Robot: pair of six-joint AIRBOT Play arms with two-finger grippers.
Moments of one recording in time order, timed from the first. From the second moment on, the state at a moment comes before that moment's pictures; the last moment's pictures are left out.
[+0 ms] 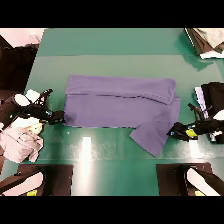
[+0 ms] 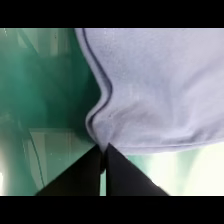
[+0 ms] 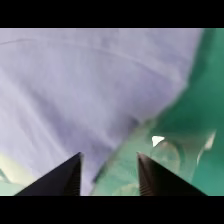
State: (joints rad) left arm 0.09 -1.20 0.74 1.11 -1.08 -1.35; right arm -0.33 -0.99 0.52 -1.10 1.29 1.40
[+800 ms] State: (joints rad) left arm 0.09 -1.05 0.77 1.24 -1.19 -1.36; right arm -0.27 -0.87 0.60 -1.22 1.34 1.41
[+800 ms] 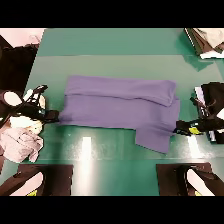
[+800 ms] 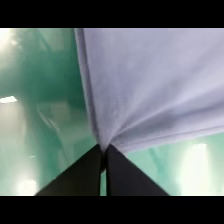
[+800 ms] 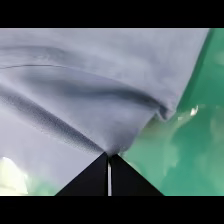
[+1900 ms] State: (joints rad) left arm 0.09 -1.15 1.00 1.14 -1.13 -1.40; right arm -0.27 -1.02 0.99 -1.24 1.40 1.36
